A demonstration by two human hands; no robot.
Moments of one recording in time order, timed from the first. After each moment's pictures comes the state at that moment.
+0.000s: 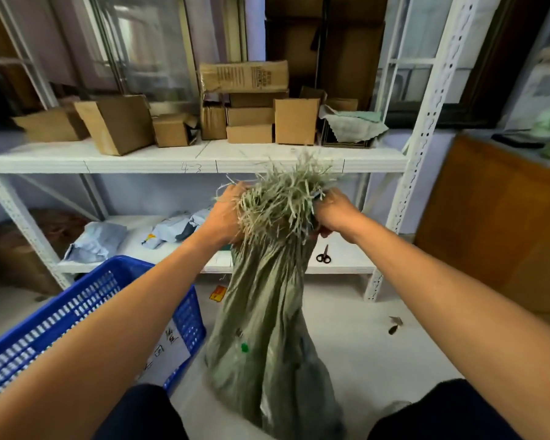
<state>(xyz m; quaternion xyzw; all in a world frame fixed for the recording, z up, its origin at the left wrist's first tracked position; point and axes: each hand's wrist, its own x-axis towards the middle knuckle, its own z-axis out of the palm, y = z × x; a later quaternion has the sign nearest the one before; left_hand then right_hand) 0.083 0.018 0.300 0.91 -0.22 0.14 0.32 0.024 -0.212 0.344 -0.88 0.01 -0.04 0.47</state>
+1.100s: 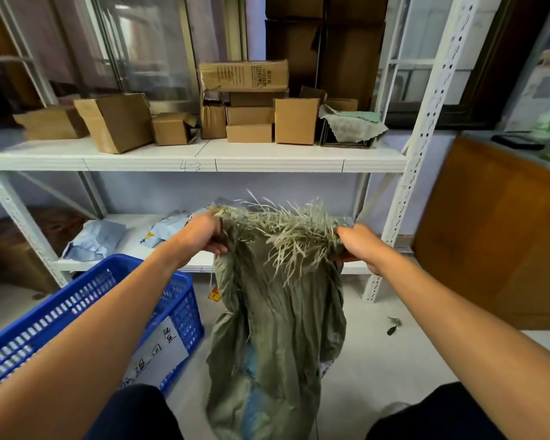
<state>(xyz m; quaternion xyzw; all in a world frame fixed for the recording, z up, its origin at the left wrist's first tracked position) 0.039 0.044 0.298 0.83 0.00 -0.05 0.56 0.019 -0.263 0.283 -0.82 0.14 0.02 0.56</state>
